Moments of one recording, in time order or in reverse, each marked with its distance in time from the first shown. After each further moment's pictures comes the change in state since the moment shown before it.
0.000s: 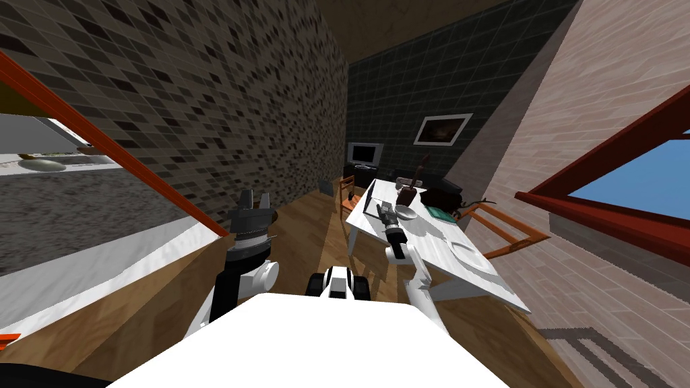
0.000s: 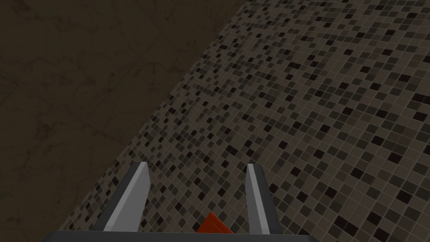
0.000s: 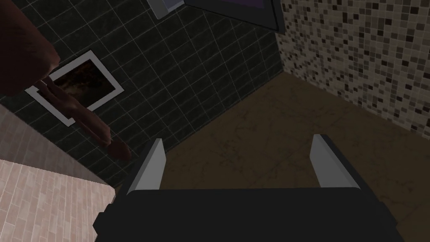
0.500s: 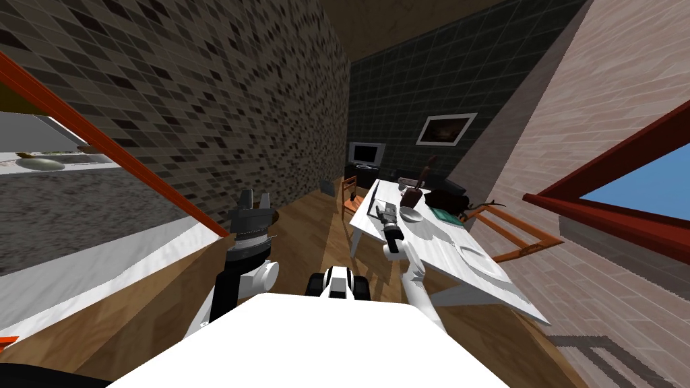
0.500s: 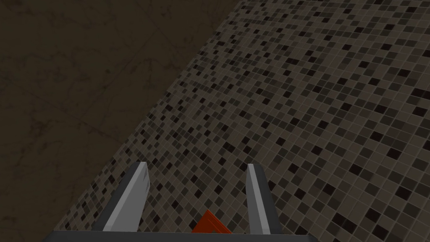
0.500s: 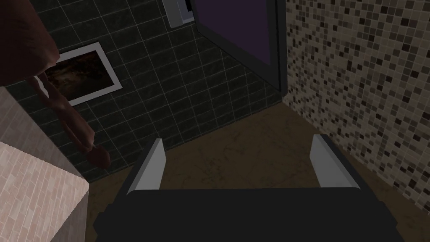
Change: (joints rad) left arm 0.000 0.000 0.000 0.000 0.000 0.000 0.000; right arm -0.066 0.000 0.005 0.086 0.120 0.099 0.073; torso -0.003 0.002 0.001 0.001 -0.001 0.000
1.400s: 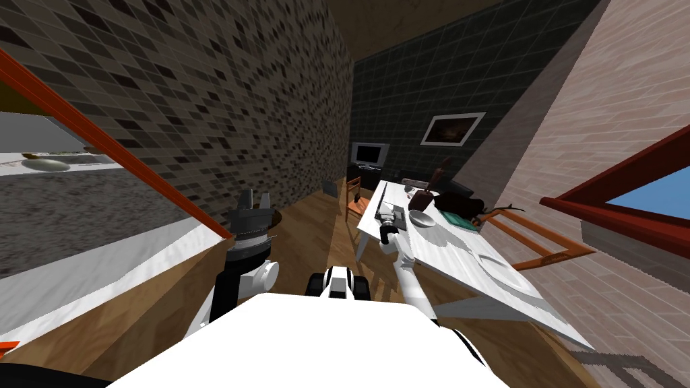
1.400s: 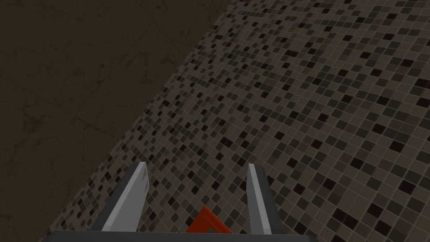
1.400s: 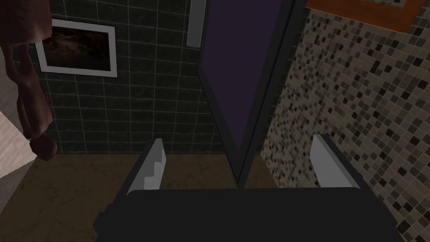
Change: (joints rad) left arm 0.000 0.000 0.000 0.000 0.000 0.000 0.000; right arm -0.133 0.005 0.005 0.195 0.233 0.187 0.154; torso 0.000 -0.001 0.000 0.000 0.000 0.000
